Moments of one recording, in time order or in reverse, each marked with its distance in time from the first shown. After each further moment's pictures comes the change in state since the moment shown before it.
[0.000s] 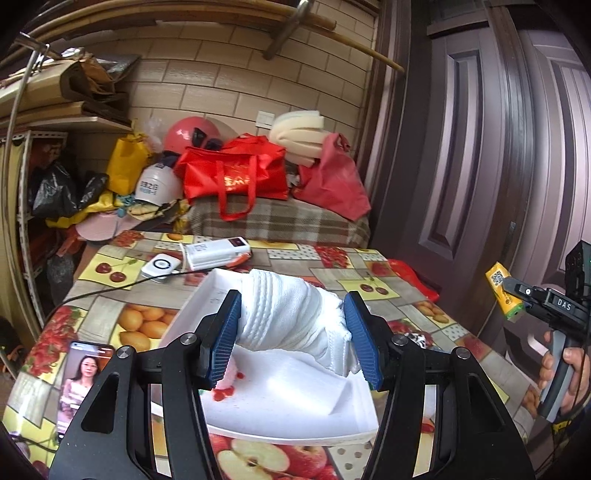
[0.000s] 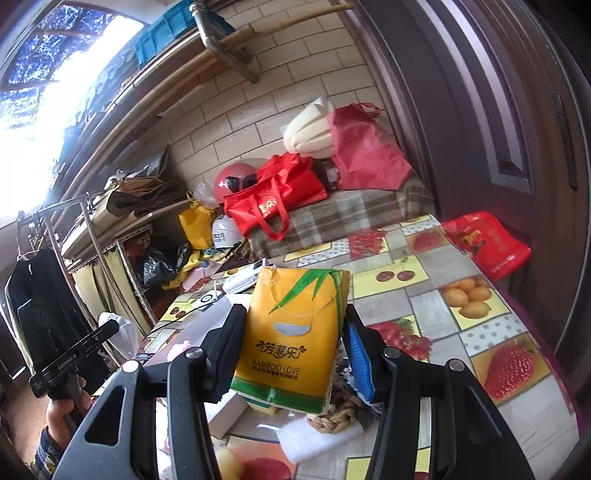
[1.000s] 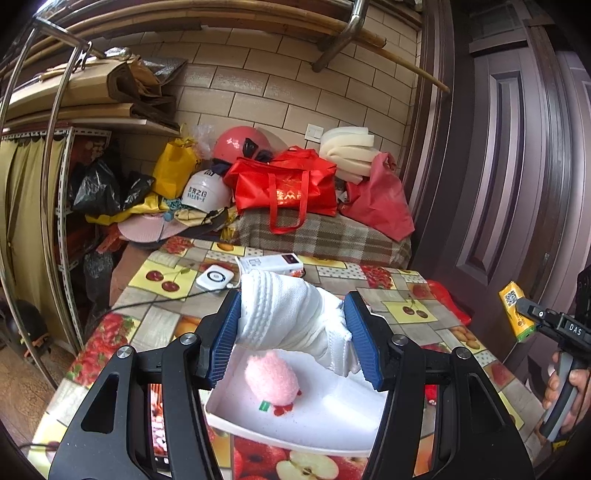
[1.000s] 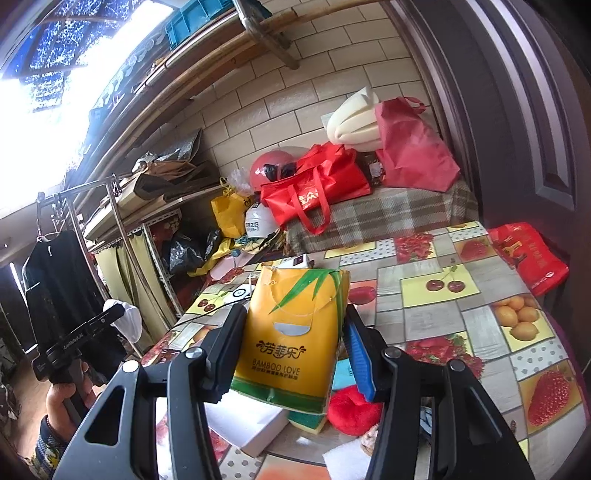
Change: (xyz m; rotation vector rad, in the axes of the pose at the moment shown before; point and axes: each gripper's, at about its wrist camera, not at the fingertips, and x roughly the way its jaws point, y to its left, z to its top) left arm -0.017 0.045 0.028 -0.062 -0.031 0.143; right arm 0.038 0.044 0.015 -0.062 0.046 0.120
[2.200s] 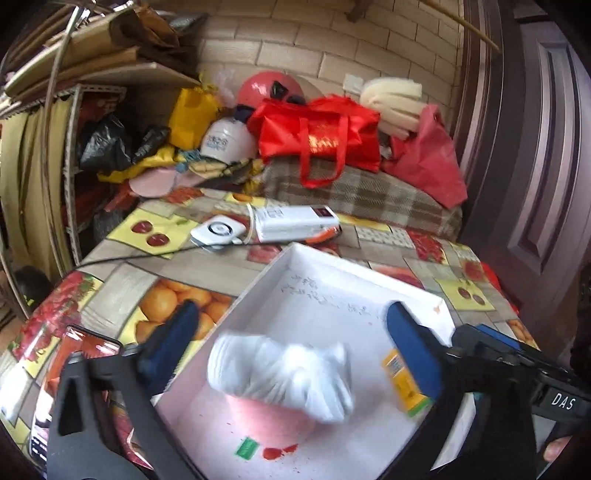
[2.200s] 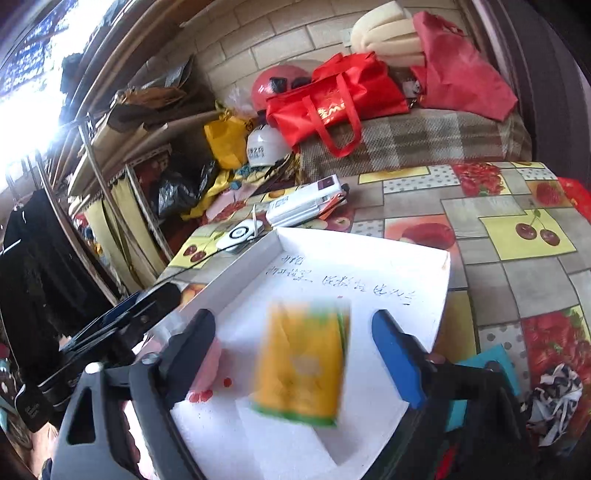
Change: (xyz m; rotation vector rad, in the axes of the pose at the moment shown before) left arm 0.133 -0.010 -0.052 -0.051 0.108 0.162; right arm 0.172 0.034 -0.046 0.013 0.227 0.004
